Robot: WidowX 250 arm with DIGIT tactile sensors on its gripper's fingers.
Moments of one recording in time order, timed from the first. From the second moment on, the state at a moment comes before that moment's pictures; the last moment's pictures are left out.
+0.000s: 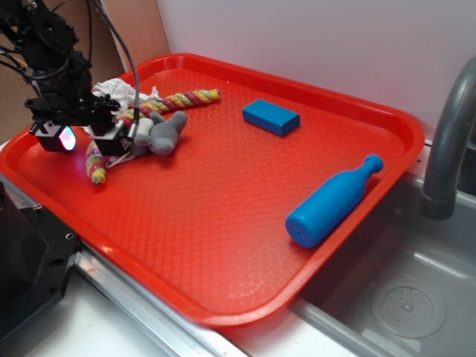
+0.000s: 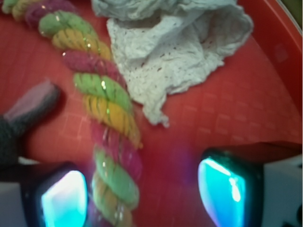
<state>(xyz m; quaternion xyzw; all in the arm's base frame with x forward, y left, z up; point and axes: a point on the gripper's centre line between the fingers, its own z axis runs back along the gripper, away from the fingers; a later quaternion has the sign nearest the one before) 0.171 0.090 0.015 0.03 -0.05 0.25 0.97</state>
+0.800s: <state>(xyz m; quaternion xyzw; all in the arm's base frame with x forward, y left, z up) 0.146 0.108 0.007 0.01 0.00 0.26 0.96</state>
